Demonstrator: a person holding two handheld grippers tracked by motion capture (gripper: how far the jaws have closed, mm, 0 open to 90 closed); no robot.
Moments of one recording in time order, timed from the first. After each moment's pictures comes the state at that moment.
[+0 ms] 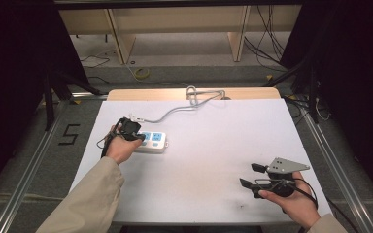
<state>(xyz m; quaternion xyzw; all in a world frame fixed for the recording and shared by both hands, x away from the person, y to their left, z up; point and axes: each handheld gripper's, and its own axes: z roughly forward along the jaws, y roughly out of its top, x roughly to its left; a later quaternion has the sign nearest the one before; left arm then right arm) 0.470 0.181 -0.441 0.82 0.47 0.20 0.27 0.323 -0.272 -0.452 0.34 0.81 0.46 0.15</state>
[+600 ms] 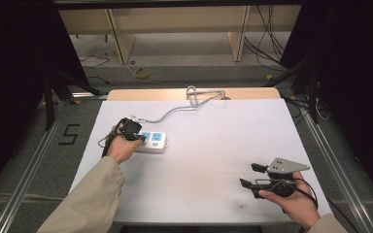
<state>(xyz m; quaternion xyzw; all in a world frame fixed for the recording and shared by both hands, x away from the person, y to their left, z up) 0.473 0.179 -0.445 0.83 0.46 0.19 0.26 0.323 -0.272 -0.452 0.34 0.81 0.46 0.15</state>
